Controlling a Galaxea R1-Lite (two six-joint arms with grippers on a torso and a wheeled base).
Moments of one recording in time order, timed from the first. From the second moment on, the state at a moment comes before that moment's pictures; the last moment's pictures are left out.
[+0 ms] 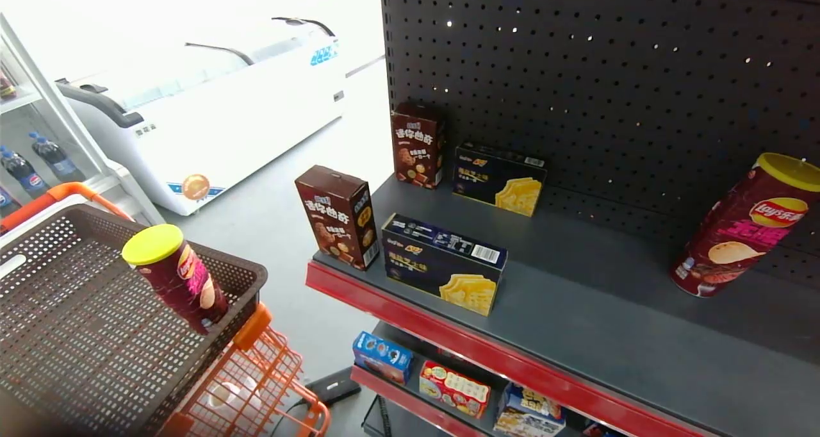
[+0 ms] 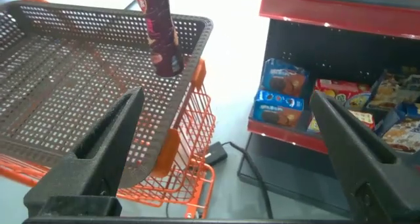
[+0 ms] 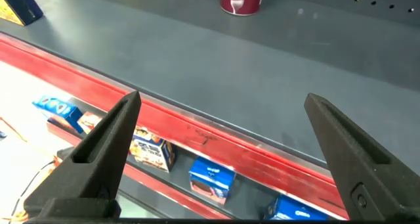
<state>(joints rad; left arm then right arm) 0.00 0.00 -0.02 0.01 -0.06 0.06 0.00 0.00 0.00 0.00 -0.01 0.00</state>
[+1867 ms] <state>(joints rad) 0.16 1.97 -0.28 -1.53 0.11 0.07 0.00 0.00 0.00 0.00 -0.01 0.00</state>
